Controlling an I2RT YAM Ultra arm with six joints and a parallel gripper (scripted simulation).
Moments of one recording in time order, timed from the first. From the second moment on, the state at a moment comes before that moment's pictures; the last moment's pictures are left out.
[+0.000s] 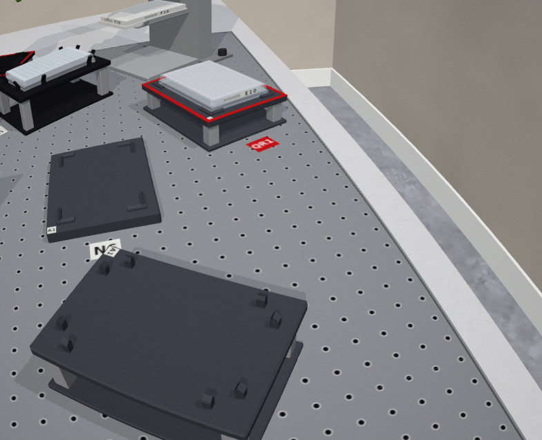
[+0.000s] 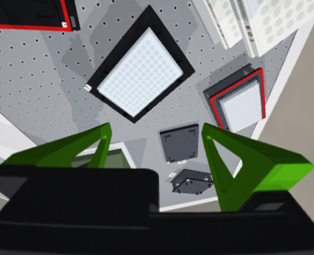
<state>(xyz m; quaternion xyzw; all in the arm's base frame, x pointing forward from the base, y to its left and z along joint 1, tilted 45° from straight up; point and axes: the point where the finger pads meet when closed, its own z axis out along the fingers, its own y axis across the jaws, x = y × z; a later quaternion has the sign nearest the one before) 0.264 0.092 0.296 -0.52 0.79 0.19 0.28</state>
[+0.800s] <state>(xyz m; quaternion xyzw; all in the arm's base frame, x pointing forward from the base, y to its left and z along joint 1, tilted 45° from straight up) 0.258 0.140 0.256 -0.18 0.91 0.35 0.14</state>
